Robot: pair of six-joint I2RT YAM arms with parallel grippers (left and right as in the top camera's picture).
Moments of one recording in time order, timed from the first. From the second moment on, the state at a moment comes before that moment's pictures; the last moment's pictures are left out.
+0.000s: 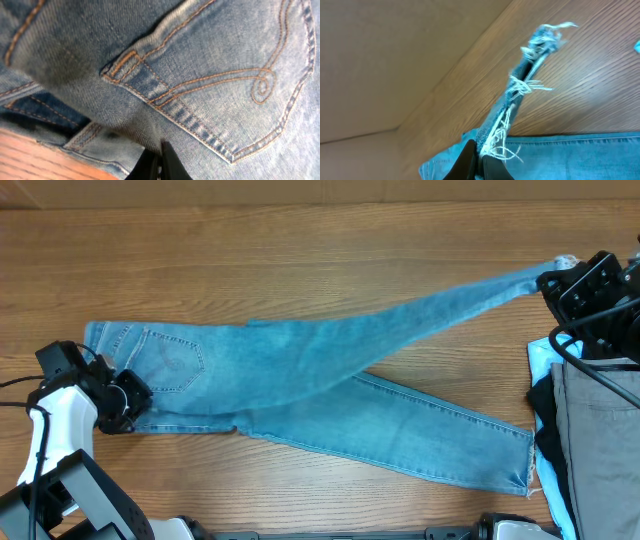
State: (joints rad) left arm 0.56 1.57 0.92 -0.72 0.28 -0.24; right arm -0.10 1.36 2.05 -1.43 -0.28 0.75
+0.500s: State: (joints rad) left arm 0.66 1.34 1.45 -1.25 0.27 -0.14; right arm -0.10 1.30 2.10 -1.64 -0.26 0.73
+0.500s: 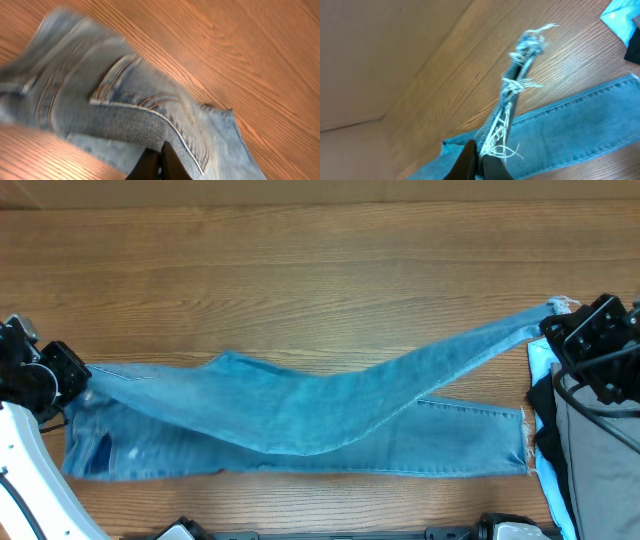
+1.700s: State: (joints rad) left arm 0.44 1.65 1.84 -1.31 0.34 -0.17; right arm -0.29 1.99 2.06 -1.36 -0.39 0.40
